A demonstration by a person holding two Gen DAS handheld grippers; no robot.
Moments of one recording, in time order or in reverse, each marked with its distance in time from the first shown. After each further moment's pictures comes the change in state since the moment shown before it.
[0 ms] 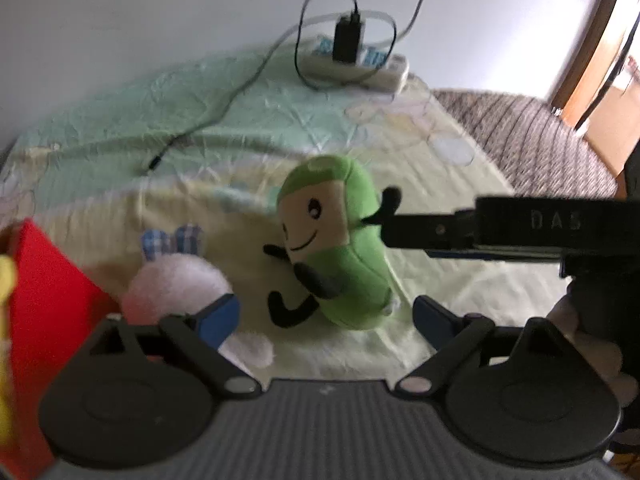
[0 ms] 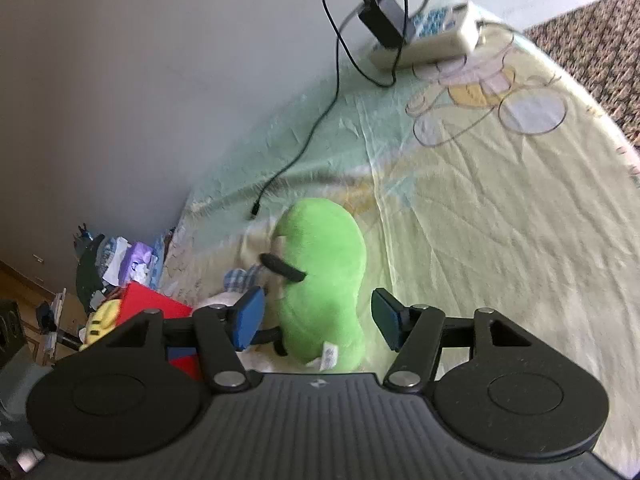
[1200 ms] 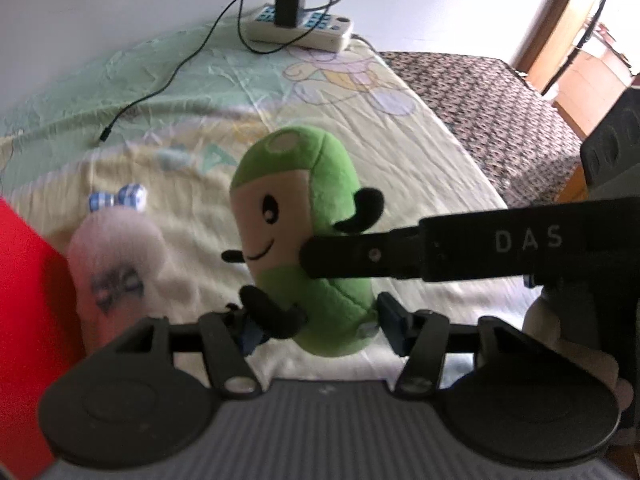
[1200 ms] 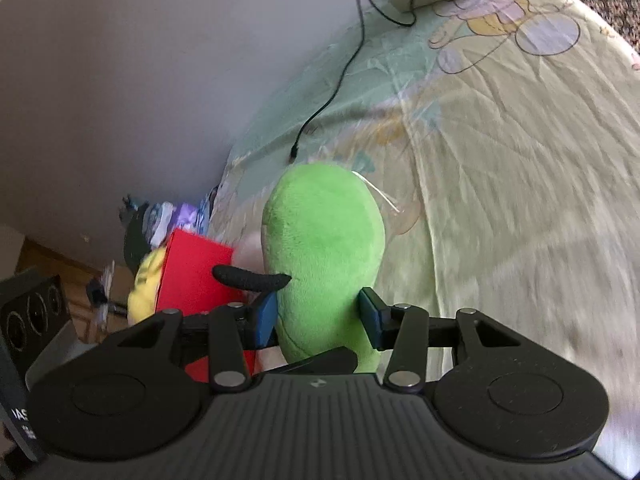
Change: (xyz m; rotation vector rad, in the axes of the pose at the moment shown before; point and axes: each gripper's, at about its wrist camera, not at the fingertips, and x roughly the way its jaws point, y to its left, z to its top) left arm -0.026 -0.043 -0.030 0.049 0.076 -0.085; right arm -0.043 0.003 -0.036 0.030 0.124 0.140
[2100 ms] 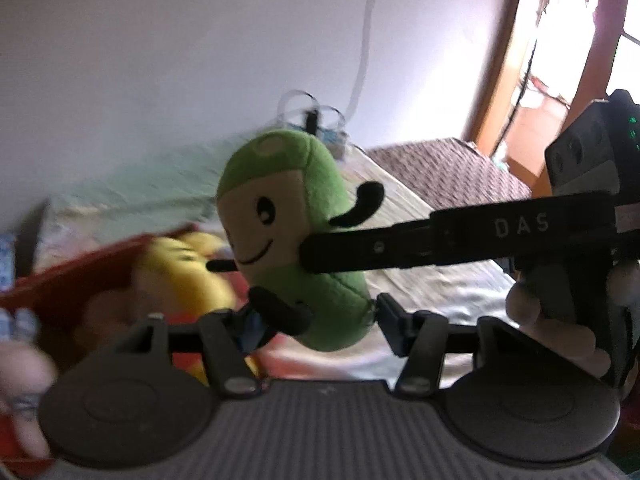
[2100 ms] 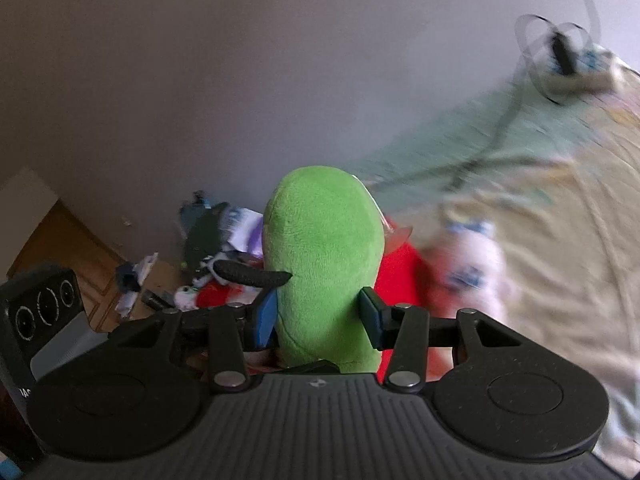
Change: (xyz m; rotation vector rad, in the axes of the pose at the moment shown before) left arm -0.197 0.120 -0.079 0.100 -0.323 -0.054; right arm 0.022 0.202 -0.074 -0.260 -0.193 0.096
